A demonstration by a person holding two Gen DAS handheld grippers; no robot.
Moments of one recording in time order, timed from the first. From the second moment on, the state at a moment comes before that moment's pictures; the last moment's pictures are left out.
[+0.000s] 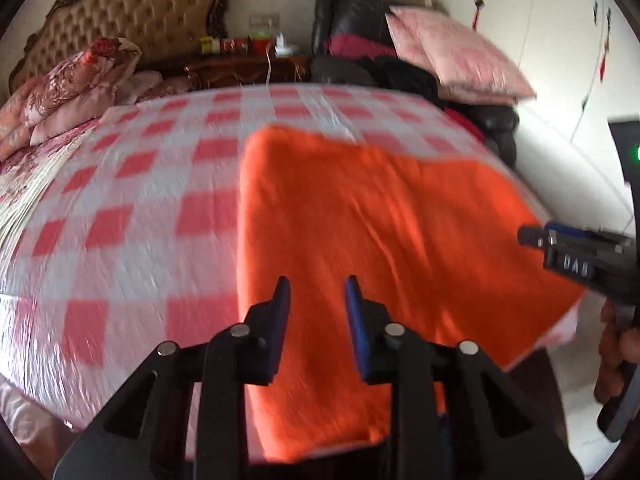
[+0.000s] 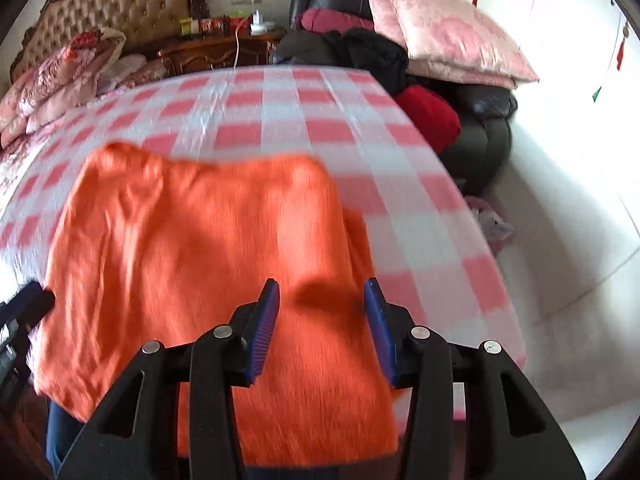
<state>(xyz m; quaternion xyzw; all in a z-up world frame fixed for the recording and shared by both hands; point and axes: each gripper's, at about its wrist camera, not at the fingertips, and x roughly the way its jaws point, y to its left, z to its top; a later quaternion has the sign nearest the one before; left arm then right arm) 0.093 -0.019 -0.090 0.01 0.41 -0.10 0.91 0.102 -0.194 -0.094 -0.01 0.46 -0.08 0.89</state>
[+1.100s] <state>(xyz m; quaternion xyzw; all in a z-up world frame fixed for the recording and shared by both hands) 0.022 -0.036 -0.002 -0.03 0.37 -0.09 0.92 0.000 -0.193 -0.008 0.01 0.38 -0.09 0.92</state>
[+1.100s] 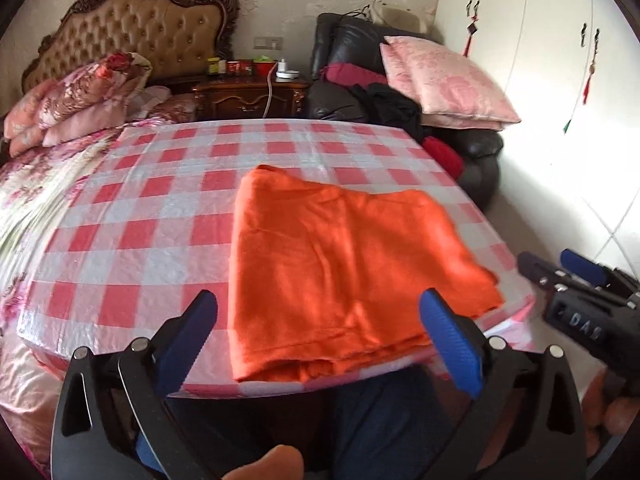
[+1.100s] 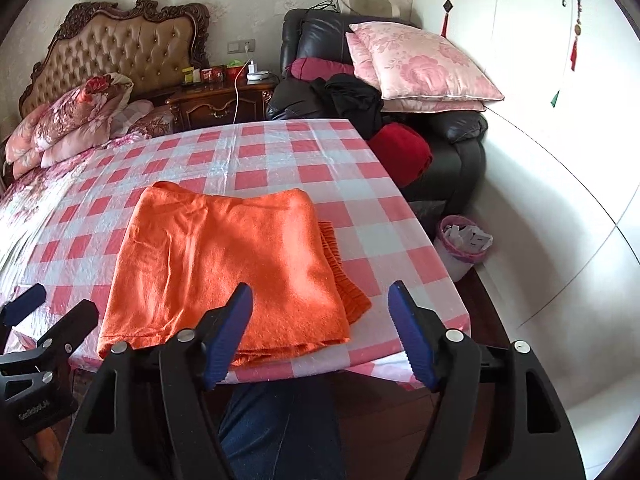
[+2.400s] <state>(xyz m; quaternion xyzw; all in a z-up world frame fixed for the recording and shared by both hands) -0.007 -0.190 -0.094 0.22 0.25 -0.32 0.89 0.181 -0.257 -0.069 0.09 0.51 0.15 0.84</state>
